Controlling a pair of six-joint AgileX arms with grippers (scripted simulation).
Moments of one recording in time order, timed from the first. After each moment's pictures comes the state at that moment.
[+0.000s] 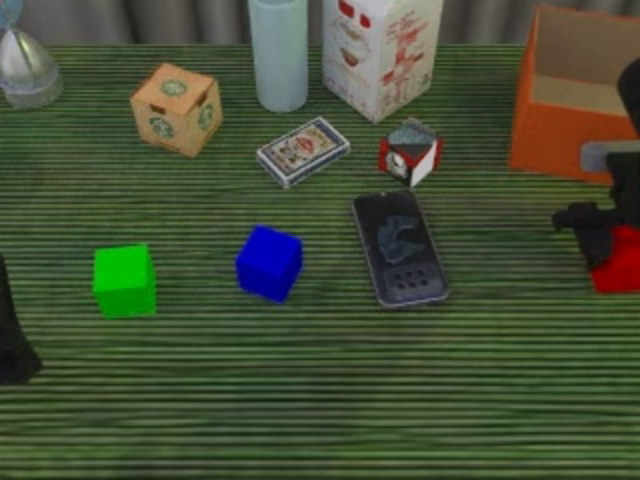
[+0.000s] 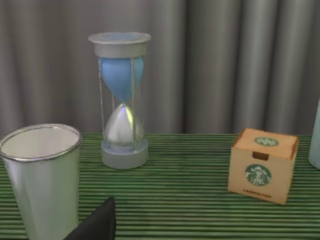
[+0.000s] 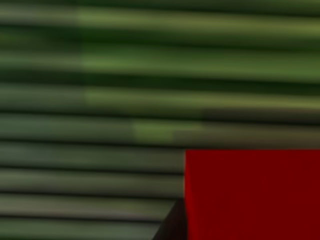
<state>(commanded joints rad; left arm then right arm) 0.00 0.00 0.00 0.00 0.00 0.00 0.06 2.17 1.41 -0.81 0.00 0.03</state>
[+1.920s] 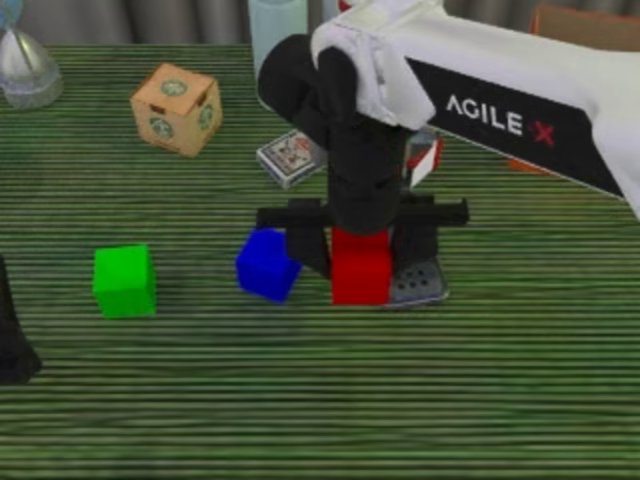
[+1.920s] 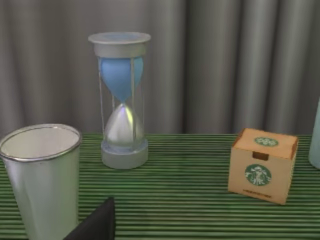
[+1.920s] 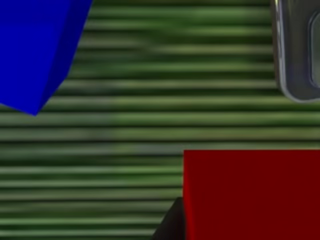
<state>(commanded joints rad) 0.00 0.00 0.00 0.00 0.00 0.00 0.72 2.31 2.00 -1.28 0.01 0.73</state>
